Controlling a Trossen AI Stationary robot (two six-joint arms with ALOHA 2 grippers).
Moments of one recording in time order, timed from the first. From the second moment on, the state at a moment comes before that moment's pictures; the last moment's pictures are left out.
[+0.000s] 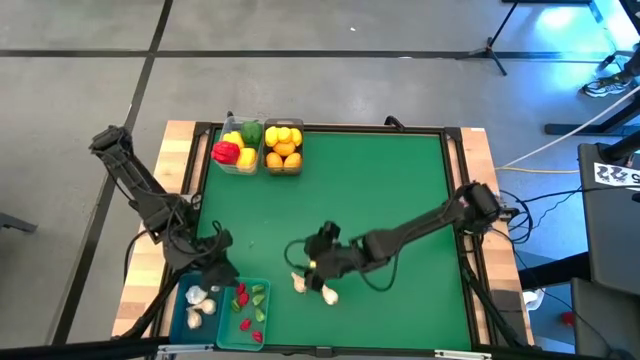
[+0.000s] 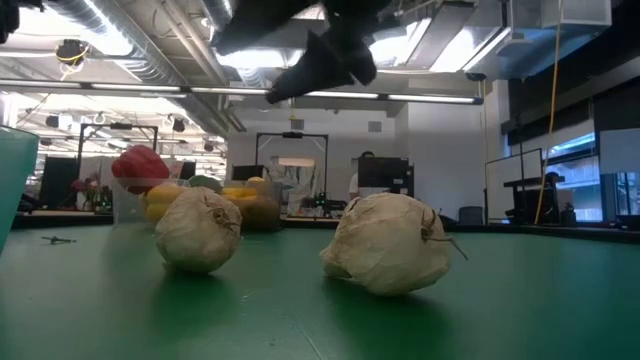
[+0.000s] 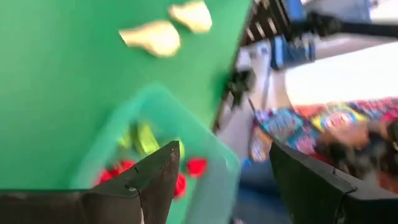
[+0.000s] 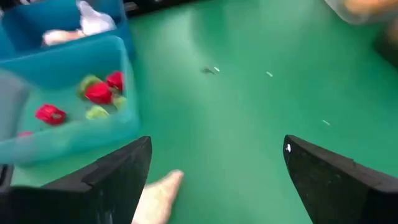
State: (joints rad) left arm -0.85 0.89 0.55 -0.25 -0.29 -1.41; right arm 0.38 1.98 1.52 -0.25 0.44 0.52
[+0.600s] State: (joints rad) left arm -0.76 0.89 0.55 -0.30 -0.42 -1.36; right arm 0.49 2.29 1.64 -0.20 0.49 0.63
